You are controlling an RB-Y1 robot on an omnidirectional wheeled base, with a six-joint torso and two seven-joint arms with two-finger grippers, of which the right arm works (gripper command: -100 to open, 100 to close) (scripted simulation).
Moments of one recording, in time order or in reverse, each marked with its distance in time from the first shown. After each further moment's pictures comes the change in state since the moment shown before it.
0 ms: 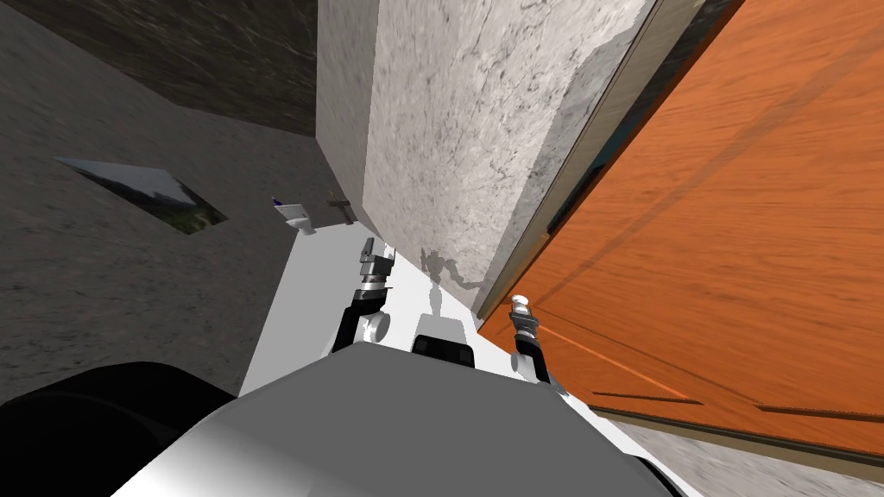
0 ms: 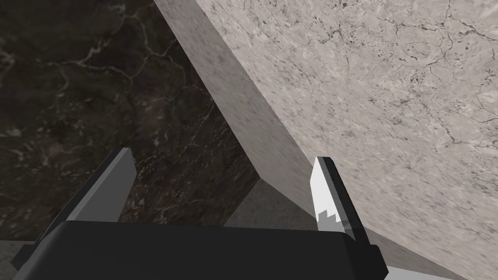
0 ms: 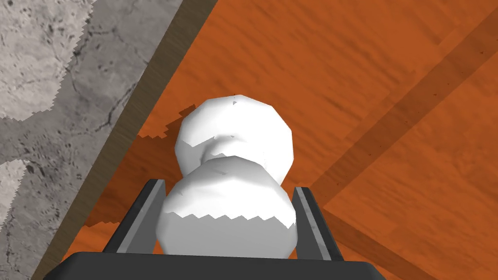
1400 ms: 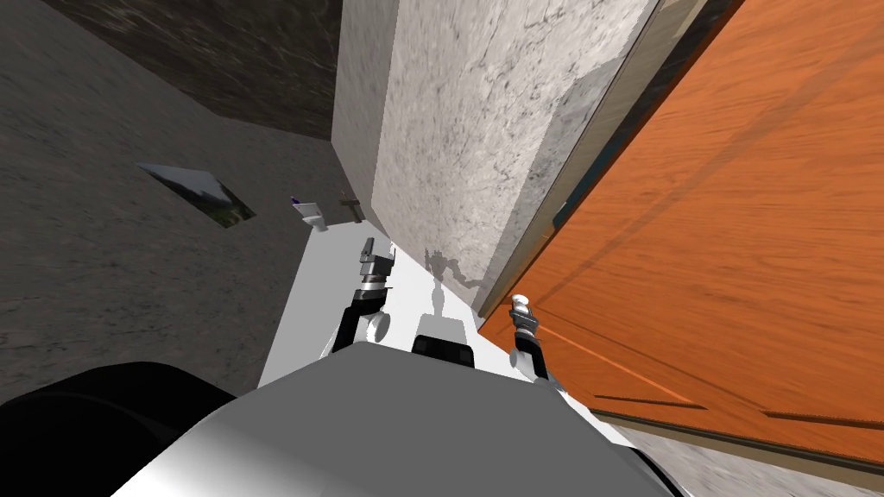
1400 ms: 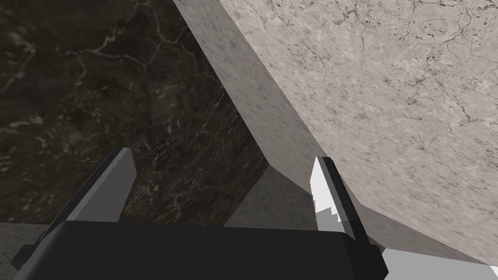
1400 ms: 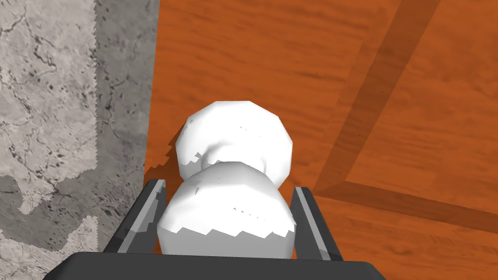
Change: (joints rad) arm -0.022 0.001 0.007 0.014 -0.048 0.004 -0.346
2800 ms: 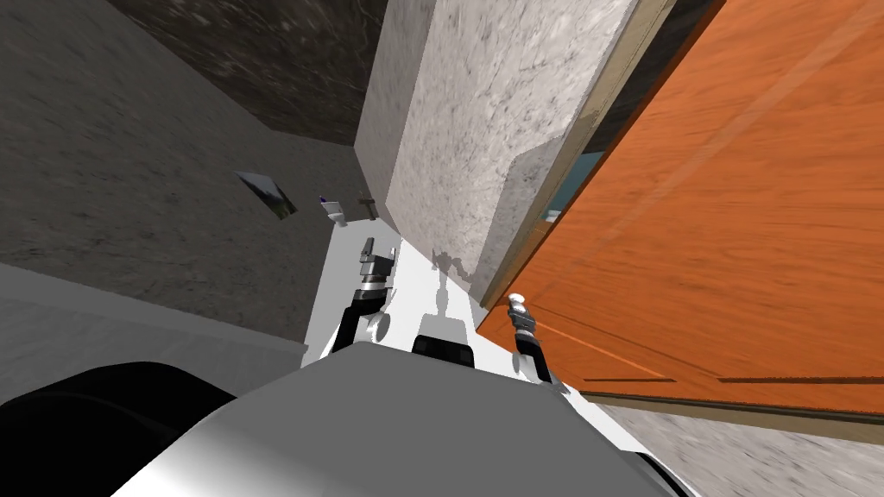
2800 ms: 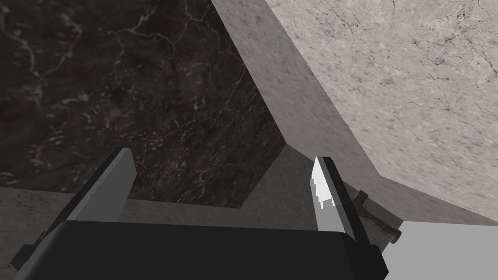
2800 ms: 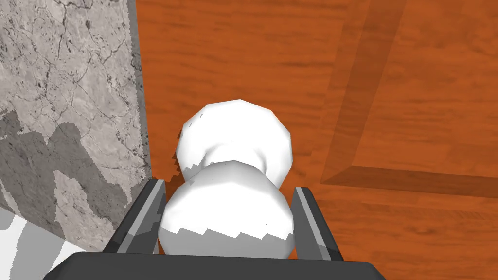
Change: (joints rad) arm 0.022 -0.042 0.083 -0.024 0.026 -0.010 -0.222
